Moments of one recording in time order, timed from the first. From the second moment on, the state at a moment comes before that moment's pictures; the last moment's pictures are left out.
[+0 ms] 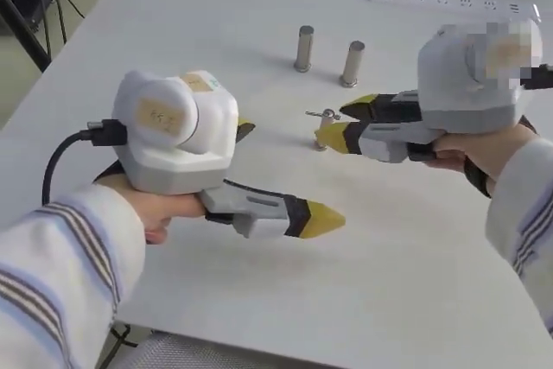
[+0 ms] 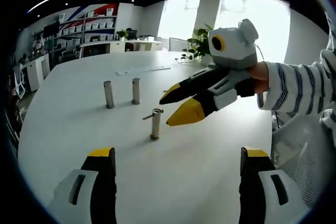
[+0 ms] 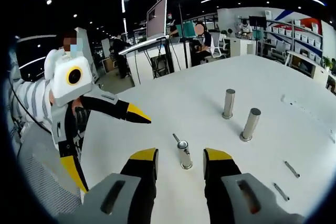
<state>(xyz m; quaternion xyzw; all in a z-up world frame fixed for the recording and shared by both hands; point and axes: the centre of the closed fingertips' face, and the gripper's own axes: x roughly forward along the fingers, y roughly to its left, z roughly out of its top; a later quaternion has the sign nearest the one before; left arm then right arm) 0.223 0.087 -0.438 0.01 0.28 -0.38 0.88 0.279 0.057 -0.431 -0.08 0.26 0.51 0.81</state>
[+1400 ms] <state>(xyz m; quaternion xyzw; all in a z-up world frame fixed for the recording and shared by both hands) 0.217 0.096 -0.412 -0.01 0.28 -0.37 0.89 0.208 -0.080 -0.424 0.02 0.33 0.37 0.87</state>
